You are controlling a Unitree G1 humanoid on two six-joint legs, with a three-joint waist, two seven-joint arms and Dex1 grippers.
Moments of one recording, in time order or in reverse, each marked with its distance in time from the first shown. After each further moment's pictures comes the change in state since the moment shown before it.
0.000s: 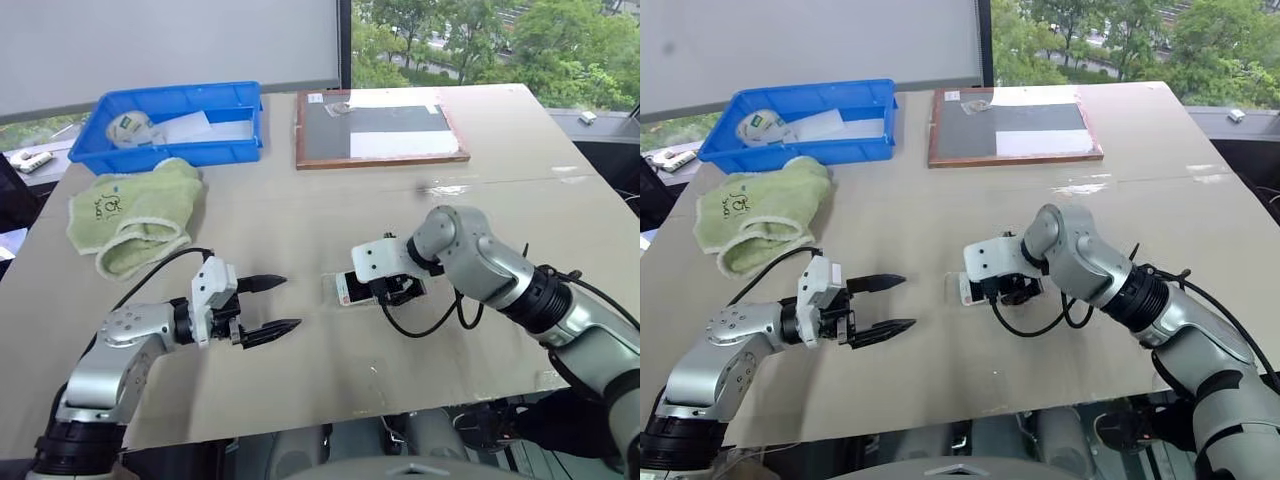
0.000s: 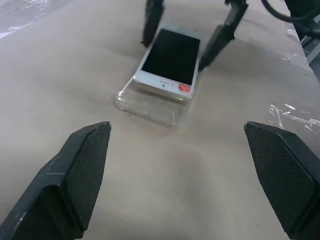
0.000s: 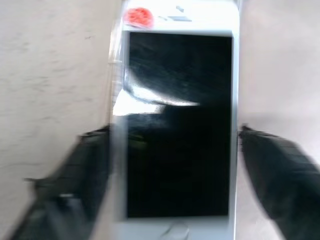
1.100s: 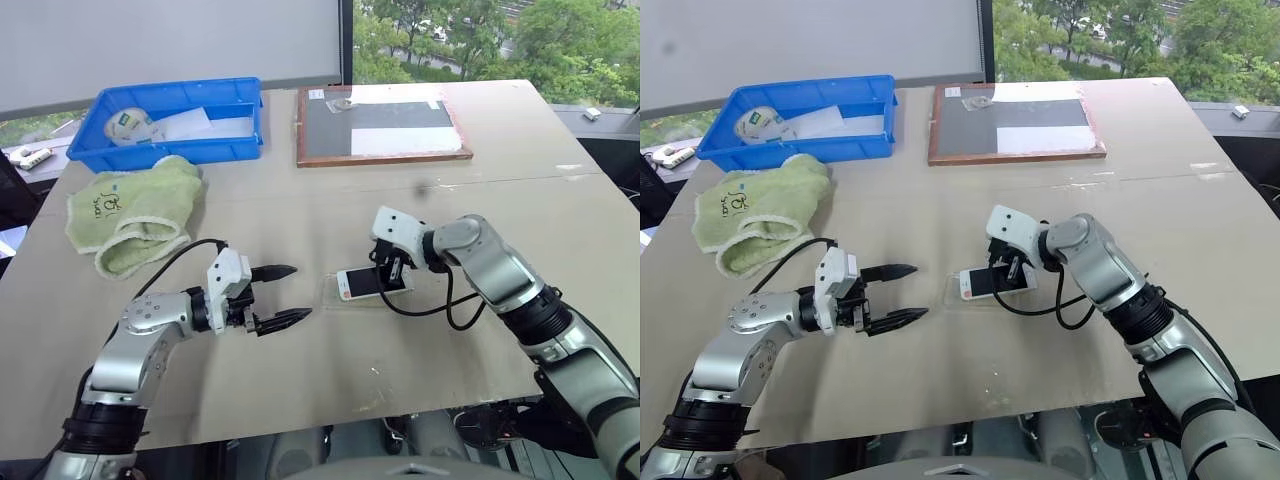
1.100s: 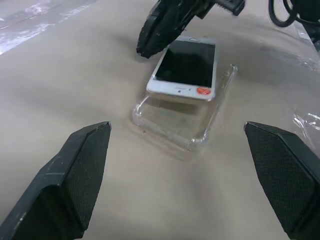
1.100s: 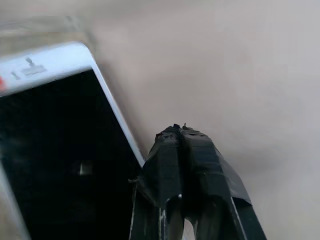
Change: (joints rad) left arm -0.090 -0.051 -0.050 0.044 0.044 -0.038 0.016; right arm 0.150 0.074 -0.253 0.076 0.211 0.088 -0.360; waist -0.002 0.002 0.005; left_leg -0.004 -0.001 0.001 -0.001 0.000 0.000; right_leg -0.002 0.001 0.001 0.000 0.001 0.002
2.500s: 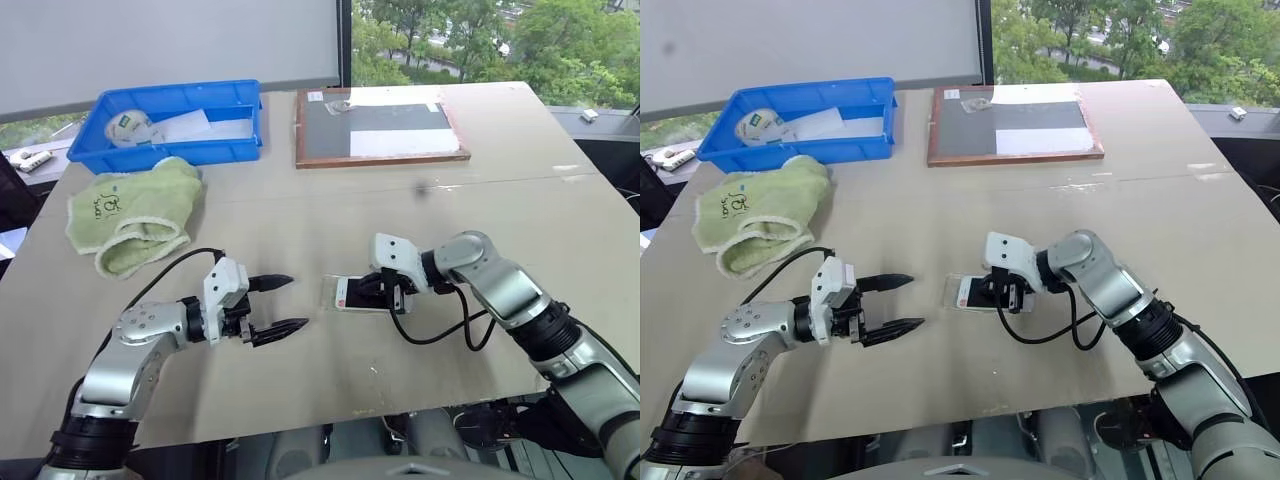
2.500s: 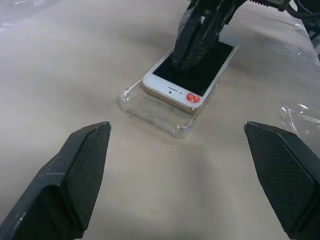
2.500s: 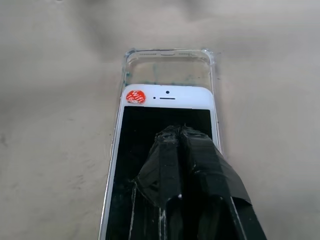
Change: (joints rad) left arm 0.064 0.025 0.012 -0.028 -0.006 0.016 0.007; right arm 0.093 -0.020 0.024 -0.029 0.144 -0.181 0.142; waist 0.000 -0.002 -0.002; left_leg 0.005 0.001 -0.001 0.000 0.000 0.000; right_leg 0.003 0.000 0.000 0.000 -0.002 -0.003
